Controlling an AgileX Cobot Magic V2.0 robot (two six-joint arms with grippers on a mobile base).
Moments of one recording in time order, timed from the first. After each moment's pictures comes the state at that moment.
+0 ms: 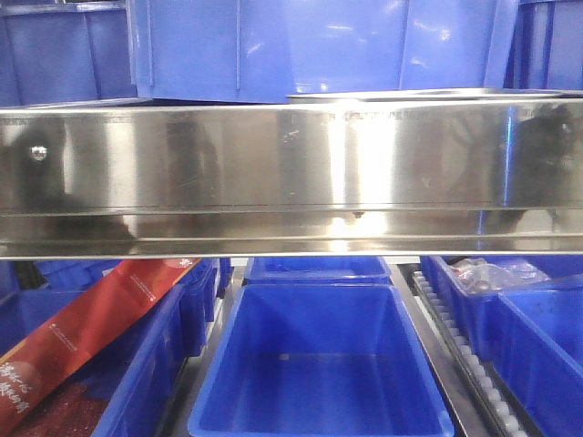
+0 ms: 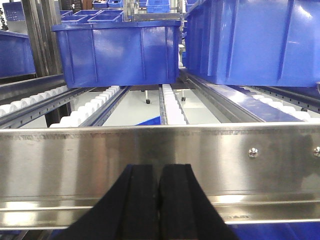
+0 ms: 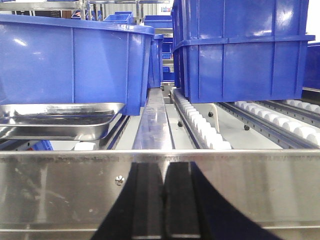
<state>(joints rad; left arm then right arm) -0.12 0.00 0.00 0.11 0.09 -0.05 -0.12 0.00 0.00 0.12 0.04 -0.08</state>
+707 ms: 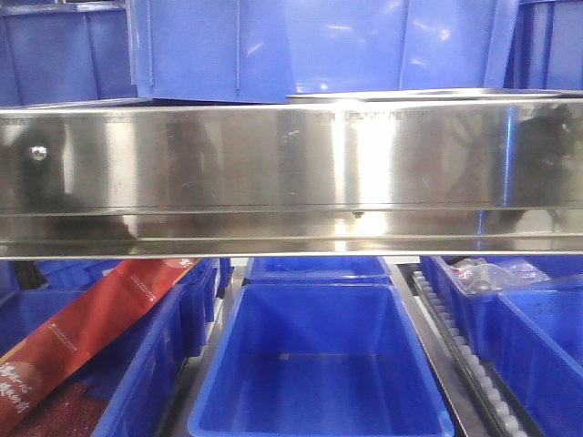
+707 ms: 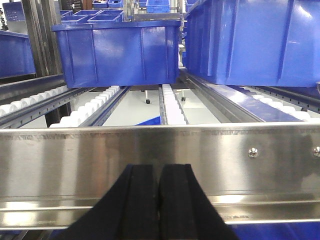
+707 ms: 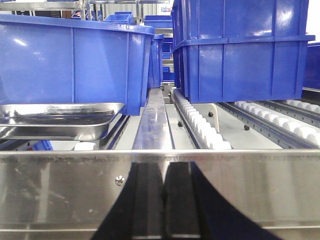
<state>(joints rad) -0.12 0.00 0.00 0.11 0.09 -0.05 -0.12 0.00 0.00 0.12 0.04 -0.08</state>
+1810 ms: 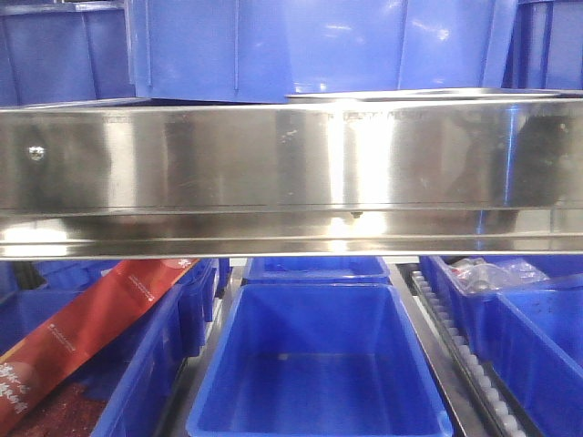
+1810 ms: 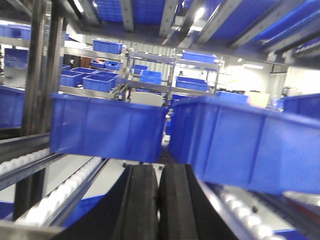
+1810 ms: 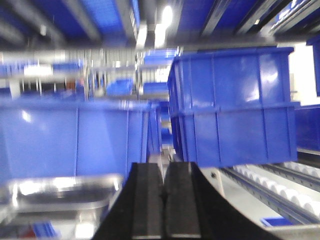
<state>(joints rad) -0.12 0.00 -0.16 -0.08 0.00 -0.05 -0.12 0.00 0.00 0.18 -0.21 -0.08</state>
